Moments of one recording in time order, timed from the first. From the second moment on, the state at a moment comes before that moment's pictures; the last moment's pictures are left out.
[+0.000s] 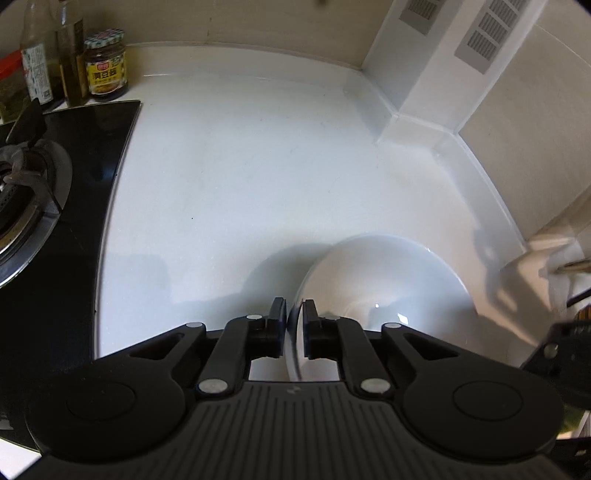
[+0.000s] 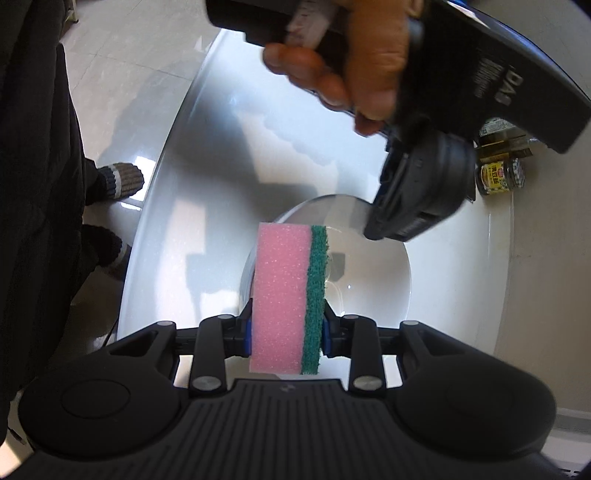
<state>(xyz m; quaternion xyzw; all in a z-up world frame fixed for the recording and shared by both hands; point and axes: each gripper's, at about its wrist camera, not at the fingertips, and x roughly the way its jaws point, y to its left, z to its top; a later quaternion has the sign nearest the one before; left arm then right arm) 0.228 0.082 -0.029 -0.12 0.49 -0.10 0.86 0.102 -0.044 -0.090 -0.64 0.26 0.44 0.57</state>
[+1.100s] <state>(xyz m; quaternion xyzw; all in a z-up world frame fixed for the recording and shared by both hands) 0.206 0.068 -0.025 -0.09 0.51 -0.09 0.85 0.100 -0.039 -0.100 -0.66 0.24 0.46 0.54</state>
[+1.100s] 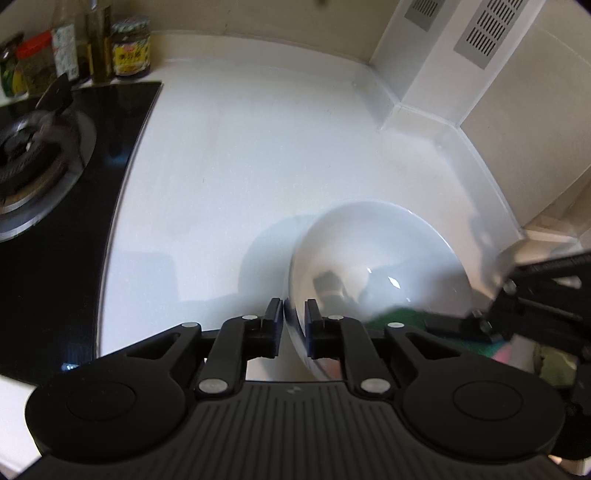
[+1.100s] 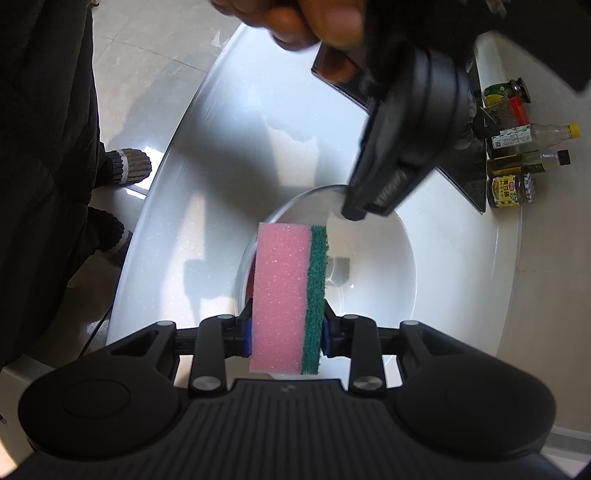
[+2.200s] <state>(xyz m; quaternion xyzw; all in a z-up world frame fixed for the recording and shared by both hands) 0.204 0.058 -0.023 -0.05 0.52 -0.10 0.85 0.103 -0.038 -0.098 -0.65 0.24 0.46 0.56</state>
